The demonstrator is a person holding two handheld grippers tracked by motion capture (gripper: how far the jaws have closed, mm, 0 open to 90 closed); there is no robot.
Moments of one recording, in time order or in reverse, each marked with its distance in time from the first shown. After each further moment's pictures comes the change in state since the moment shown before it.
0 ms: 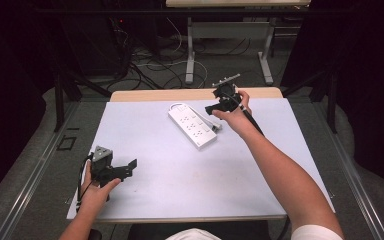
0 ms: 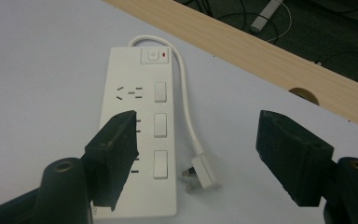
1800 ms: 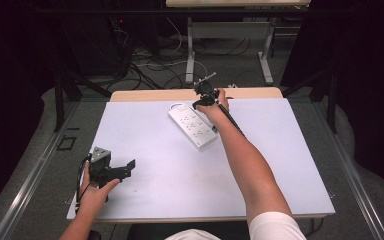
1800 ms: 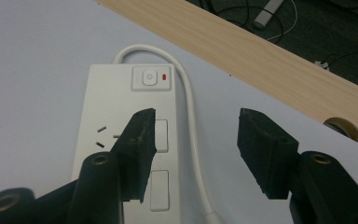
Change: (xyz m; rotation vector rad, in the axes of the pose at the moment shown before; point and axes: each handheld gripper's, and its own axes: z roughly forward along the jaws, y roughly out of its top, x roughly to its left) left arm 0.002 -0.003 -0.002 0.003 0.014 -0.006; right arm 0.011 0.025 0.090 0.048 -0.022 -0.016
